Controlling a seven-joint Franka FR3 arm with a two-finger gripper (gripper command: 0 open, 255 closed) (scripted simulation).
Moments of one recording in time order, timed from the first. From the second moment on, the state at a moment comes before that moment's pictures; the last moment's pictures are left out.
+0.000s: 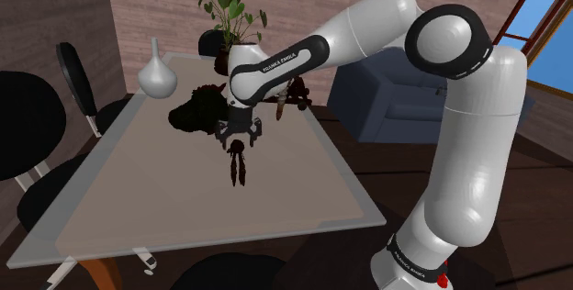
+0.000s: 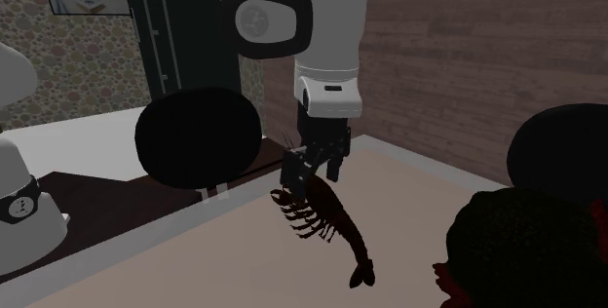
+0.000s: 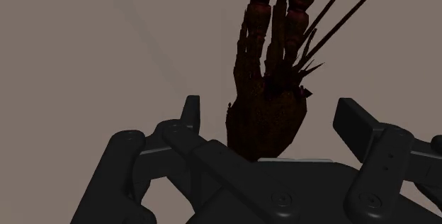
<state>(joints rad) -0.04 0.32 0.21 -1.96 -0.04 2.22 0.67</state>
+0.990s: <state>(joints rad) -0.04 0.32 0.21 -1.97 -0.05 2.24 0.68</state>
